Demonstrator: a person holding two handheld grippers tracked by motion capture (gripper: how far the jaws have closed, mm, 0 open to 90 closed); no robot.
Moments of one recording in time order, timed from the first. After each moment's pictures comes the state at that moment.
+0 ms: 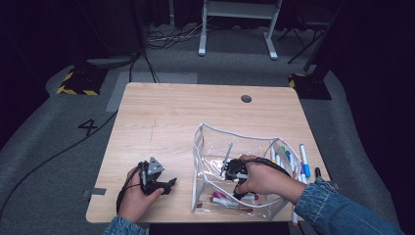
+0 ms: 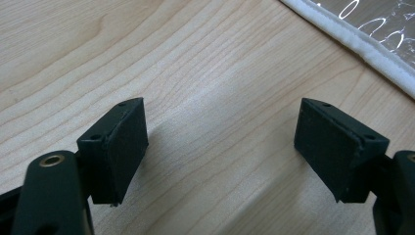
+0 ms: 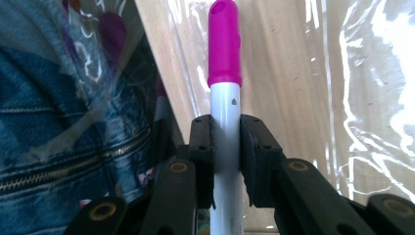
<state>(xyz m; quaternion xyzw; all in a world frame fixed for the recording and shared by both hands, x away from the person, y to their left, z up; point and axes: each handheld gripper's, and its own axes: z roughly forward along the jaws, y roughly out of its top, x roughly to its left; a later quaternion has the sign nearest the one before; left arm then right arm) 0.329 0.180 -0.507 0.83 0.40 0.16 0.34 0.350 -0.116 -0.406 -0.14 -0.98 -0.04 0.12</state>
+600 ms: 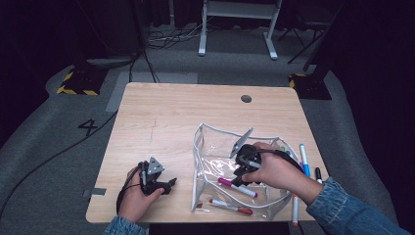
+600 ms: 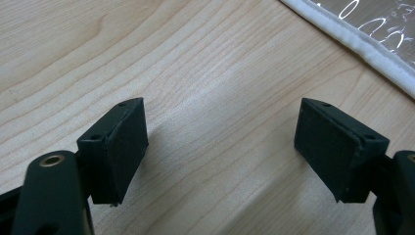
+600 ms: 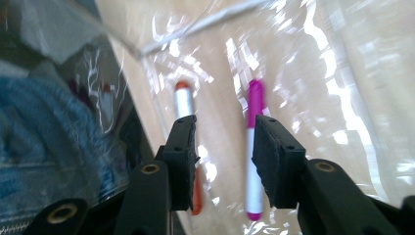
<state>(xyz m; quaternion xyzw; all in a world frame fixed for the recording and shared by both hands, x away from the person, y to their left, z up) 0.329 0.180 -0.507 0.84 0.40 0.16 0.34 0.356 -0.141 -0.356 -0.19 -0.97 -0.18 0.04</state>
